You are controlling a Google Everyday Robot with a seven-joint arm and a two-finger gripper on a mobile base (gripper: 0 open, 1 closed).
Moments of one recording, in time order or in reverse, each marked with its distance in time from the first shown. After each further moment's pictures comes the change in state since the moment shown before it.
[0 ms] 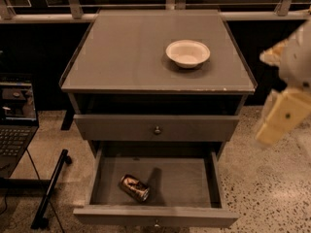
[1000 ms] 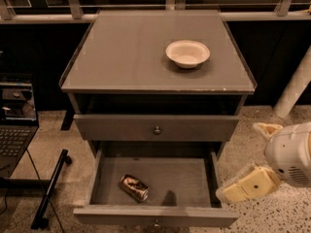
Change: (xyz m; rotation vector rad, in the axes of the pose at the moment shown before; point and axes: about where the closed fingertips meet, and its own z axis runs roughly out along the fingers) arm 0.037 0.086 0.094 -0.031 -0.298 0.387
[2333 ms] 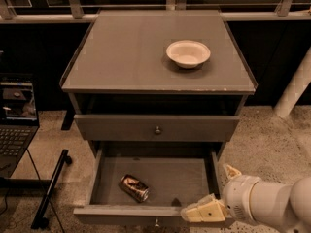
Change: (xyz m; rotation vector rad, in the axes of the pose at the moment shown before) arm 0.068 0.029 0.136 -0.017 -0.127 0.199
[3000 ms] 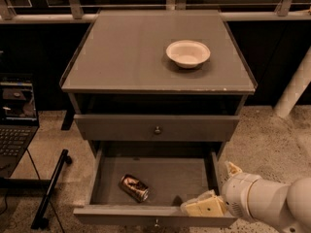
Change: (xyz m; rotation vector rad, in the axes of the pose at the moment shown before) arm -0.001 -0.014 0.008 0.063 -0.019 0.011
